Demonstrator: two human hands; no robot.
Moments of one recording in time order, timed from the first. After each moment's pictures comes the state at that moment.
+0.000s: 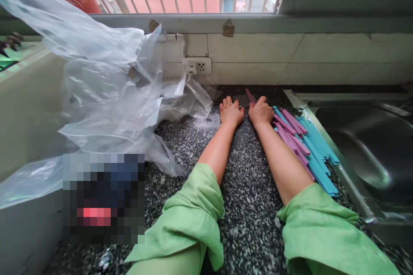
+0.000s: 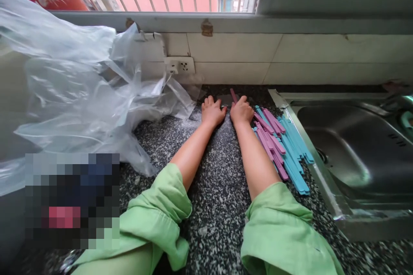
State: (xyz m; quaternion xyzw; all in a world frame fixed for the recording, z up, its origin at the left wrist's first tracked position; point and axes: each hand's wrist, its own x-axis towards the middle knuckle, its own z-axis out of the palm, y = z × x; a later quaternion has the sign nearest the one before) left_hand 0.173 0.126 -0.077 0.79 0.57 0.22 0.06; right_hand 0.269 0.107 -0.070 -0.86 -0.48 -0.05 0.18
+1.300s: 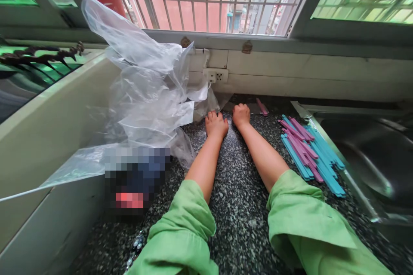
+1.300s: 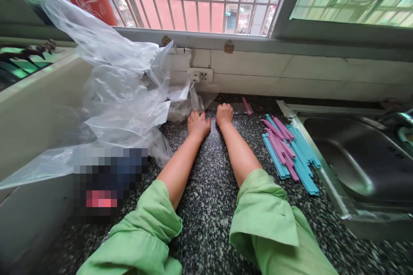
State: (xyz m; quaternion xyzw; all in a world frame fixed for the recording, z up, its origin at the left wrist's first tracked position) left_hand 0.067 0.101 -0.077 0.75 0.64 0.19 0.01; right_hand 0.174 0.135 -0.068 -0.74 -0.65 -0.03 0.16
